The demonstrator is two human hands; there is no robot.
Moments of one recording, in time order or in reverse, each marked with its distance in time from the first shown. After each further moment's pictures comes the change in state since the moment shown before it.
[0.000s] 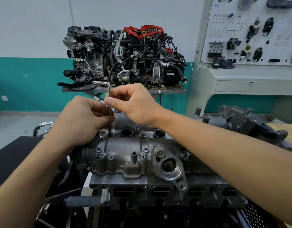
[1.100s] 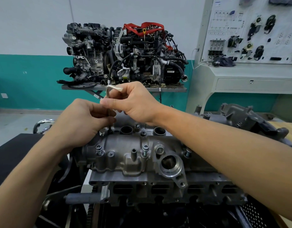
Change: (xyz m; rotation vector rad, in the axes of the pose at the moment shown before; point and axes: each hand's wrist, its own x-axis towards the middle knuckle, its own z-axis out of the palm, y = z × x) left_hand -0.009 -0.002 0.000 -0.062 -0.081 -0.054; right_hand -0.006 -0.009 0.002 0.085 -0.033 0.096
